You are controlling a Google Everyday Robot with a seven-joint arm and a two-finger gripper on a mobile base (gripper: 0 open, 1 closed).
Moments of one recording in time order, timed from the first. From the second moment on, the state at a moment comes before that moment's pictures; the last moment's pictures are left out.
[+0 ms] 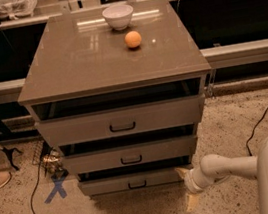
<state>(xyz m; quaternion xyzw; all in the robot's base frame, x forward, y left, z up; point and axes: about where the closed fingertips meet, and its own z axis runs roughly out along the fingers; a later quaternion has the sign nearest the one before) 0.515 -0.157 0.260 -0.69 0.68 0.13 0.23</state>
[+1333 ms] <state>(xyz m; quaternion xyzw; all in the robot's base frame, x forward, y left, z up) 0.595 -0.125 0.194 -0.70 0.68 0.06 0.23</state>
